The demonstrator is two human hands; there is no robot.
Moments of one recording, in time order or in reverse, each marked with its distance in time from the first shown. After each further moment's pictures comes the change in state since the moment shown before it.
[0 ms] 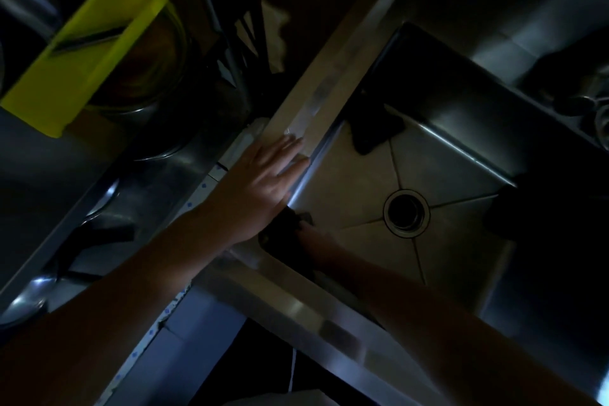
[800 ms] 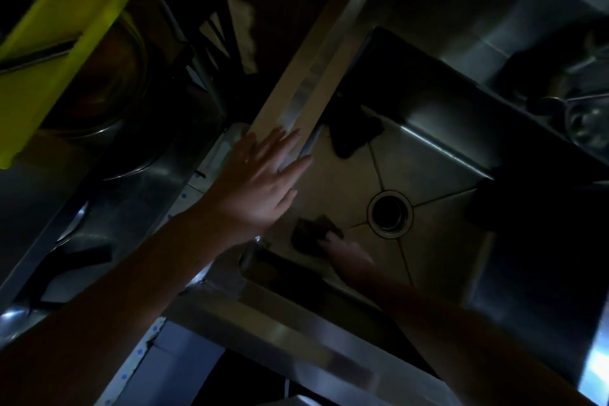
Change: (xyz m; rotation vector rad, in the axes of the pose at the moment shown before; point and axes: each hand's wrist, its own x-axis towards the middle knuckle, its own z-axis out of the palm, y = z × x) left_hand 0.043 -0.001 -0.002 -0.036 -0.012 0.012; right_hand -0.057 0.068 -0.001 -0.053 -0.018 0.264
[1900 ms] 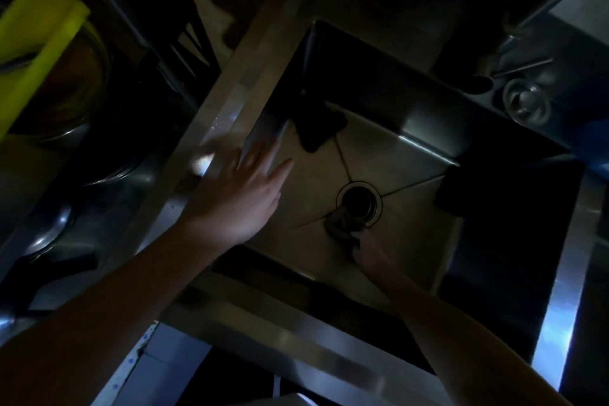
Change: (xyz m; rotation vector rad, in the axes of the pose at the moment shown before) left_hand 0.013 0.065 0.019 0.187 -0.065 -0.096; right_hand -0.054 0.084 0.003 0.491 0.205 0.384
